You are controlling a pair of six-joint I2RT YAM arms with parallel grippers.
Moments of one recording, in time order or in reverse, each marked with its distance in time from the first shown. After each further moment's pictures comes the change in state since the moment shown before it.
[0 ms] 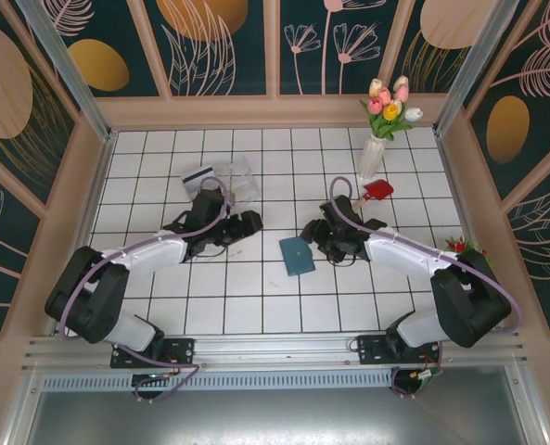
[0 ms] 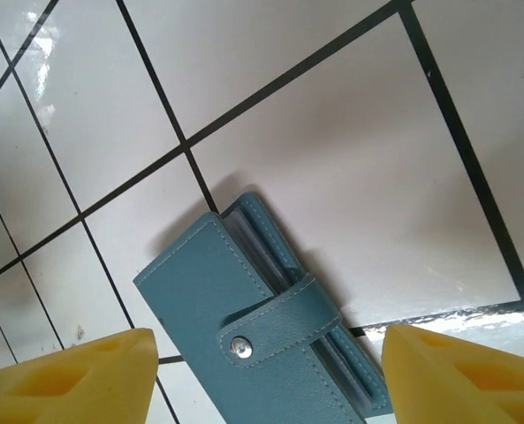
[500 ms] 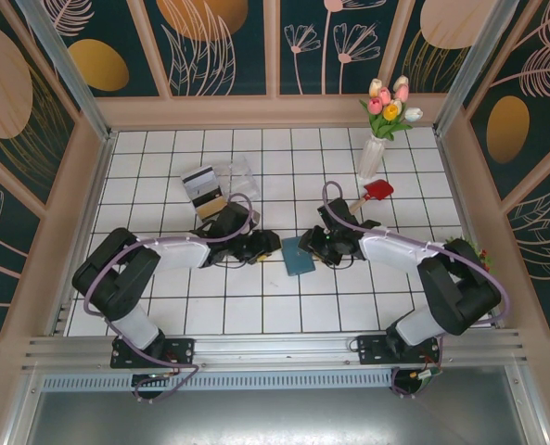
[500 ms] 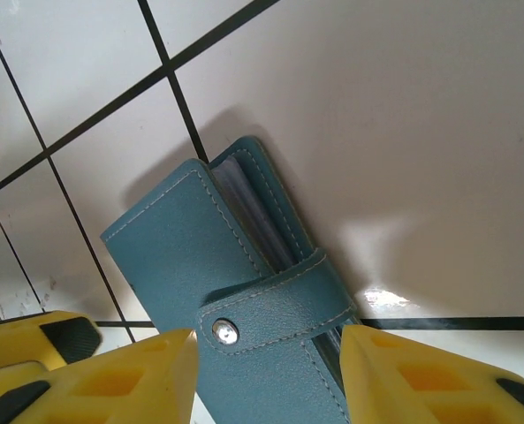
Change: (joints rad) left arm -0.135 0.181 0.010 0.117 0.138 -0.170; right arm -0.008 0.084 -0.016 0.058 -0.142 -0.079
